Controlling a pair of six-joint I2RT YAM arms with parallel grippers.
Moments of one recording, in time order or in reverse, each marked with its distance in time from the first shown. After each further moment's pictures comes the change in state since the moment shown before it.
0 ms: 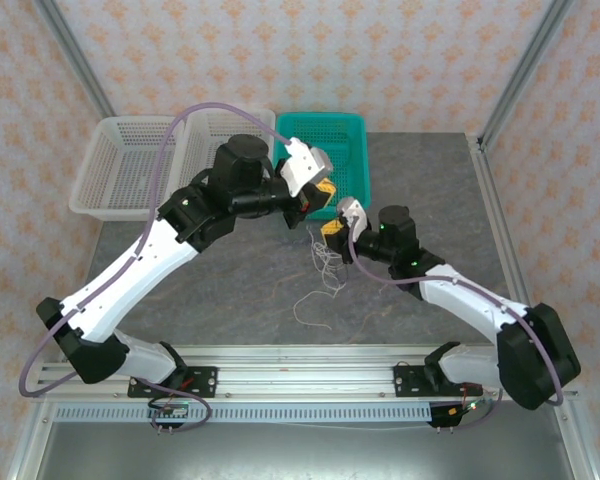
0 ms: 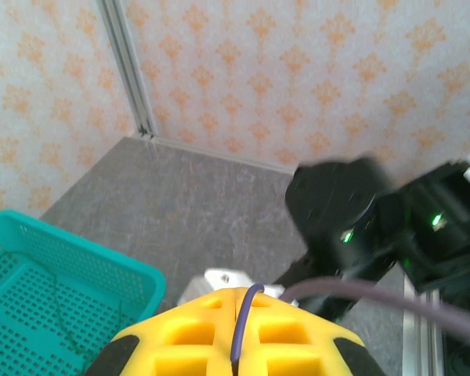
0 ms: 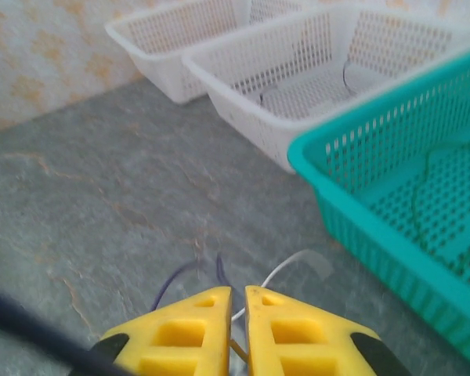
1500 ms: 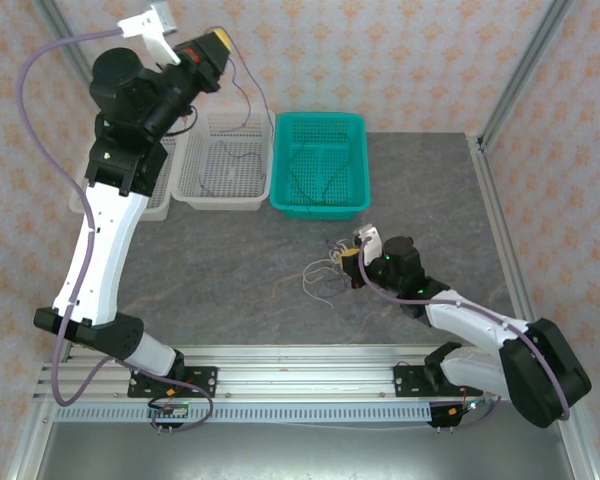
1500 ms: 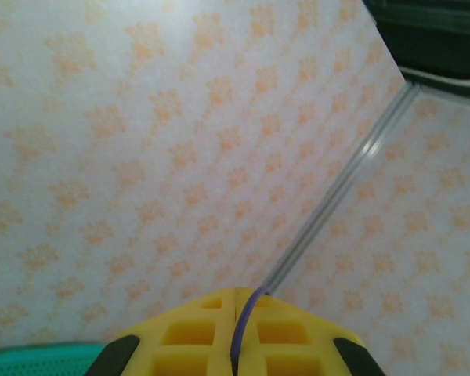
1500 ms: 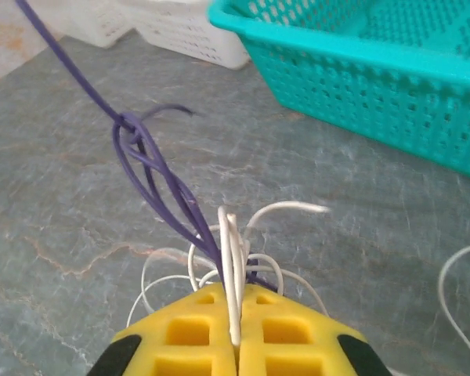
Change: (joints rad) left arm 0.452 0.101 0.368 0.245 -0.113 -0.751; right arm 0.006 -0.133 -0.234 0.010 0.159 0.200
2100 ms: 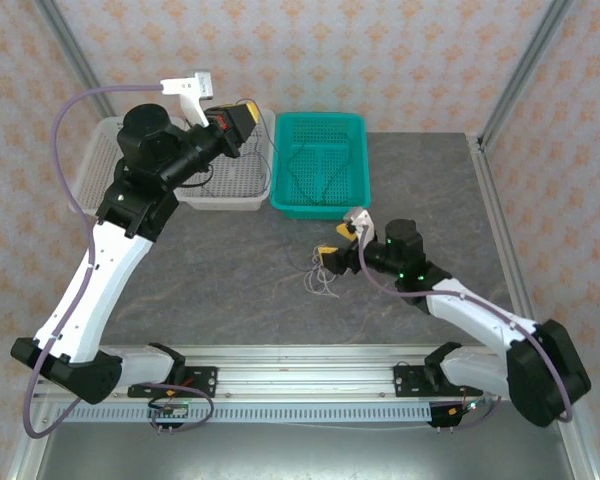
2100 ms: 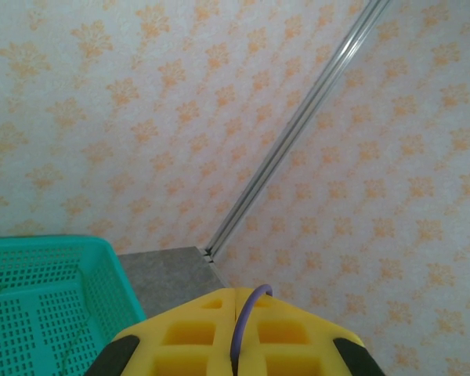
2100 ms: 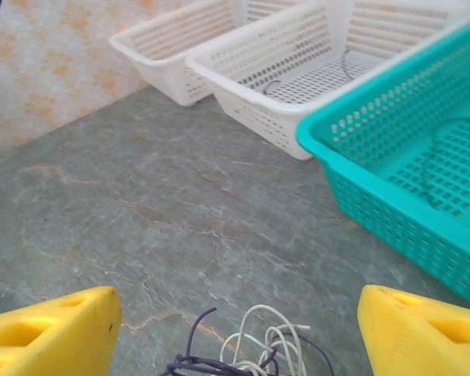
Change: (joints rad) left arm -0.092 -0.221 -0.383 0.021 0.050 0.045; right arm 0.004 0.058 0.160 0.023 -0.175 -0.117
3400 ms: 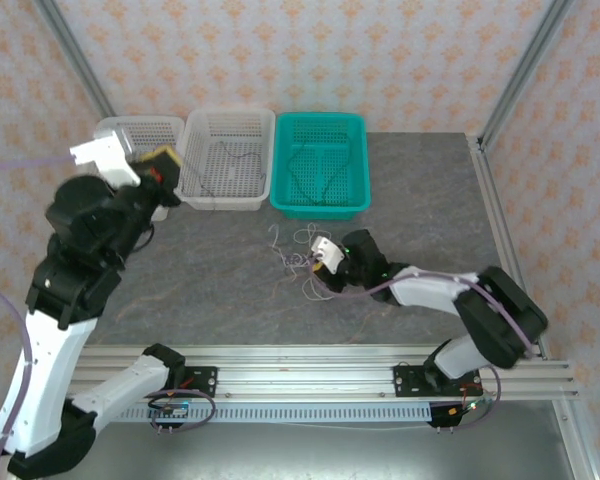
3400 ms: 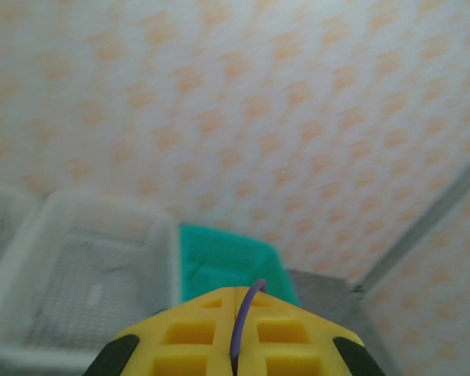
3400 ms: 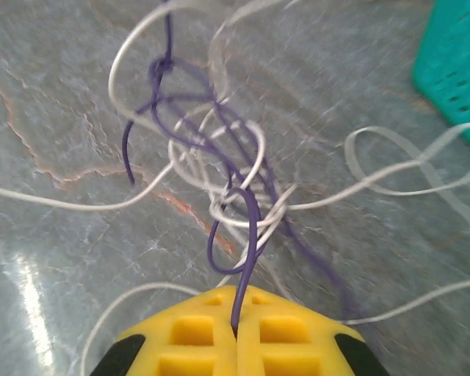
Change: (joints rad) left arm 0.000 -0.435 -0.234 -0.369 -0.541 0.086; right arm 0.152 0.249 0.005 -0.080 0.209 -0.303
